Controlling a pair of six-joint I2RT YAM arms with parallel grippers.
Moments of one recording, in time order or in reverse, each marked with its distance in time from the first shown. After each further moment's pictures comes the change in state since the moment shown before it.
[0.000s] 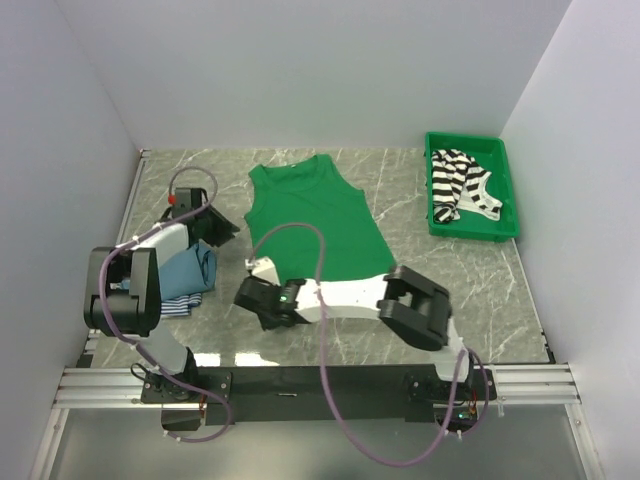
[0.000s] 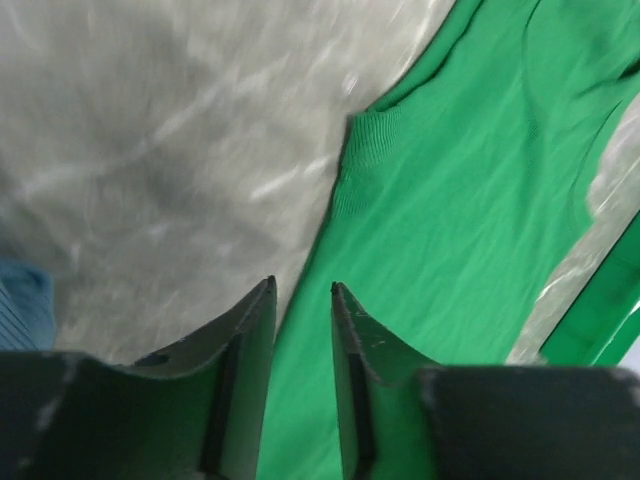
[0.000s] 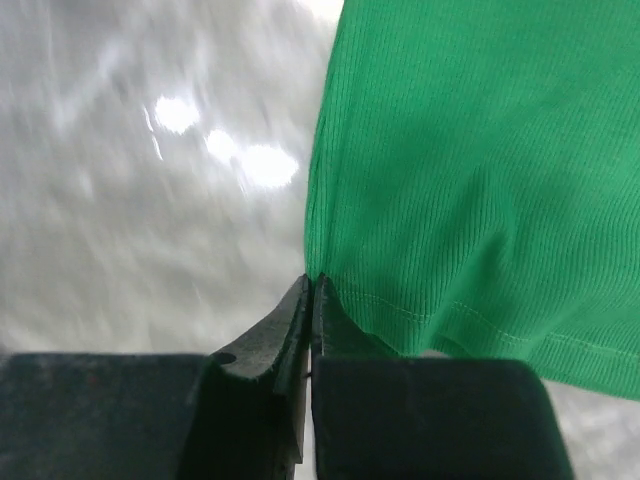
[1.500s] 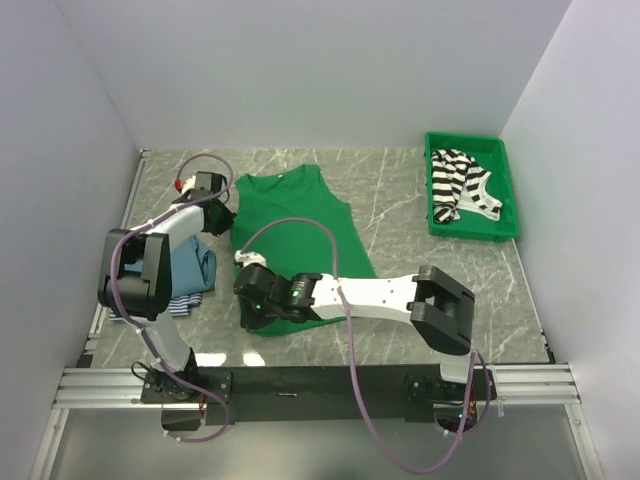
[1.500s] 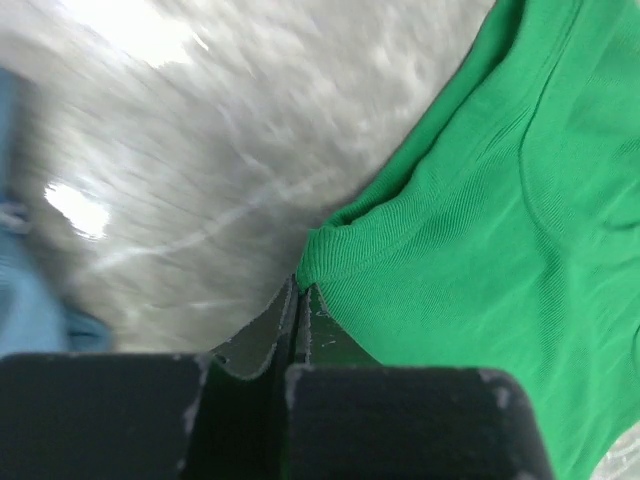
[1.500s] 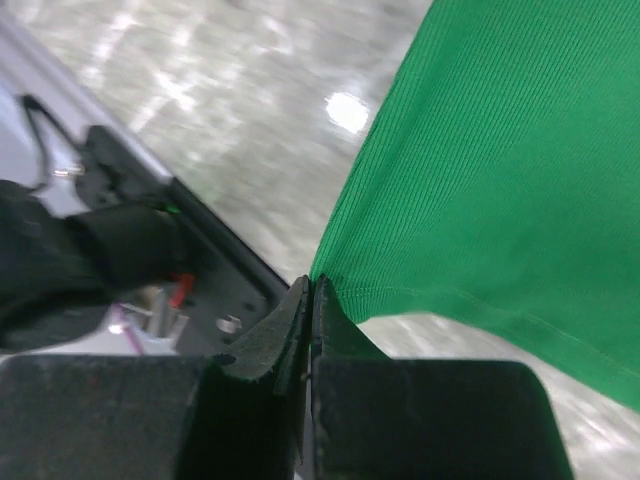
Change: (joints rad) left arm -0.111 0.131 0.178 -0.152 -0.359 0.025; right arm 0.005 -0.197 -0.086 0.137 -0.285 0.031
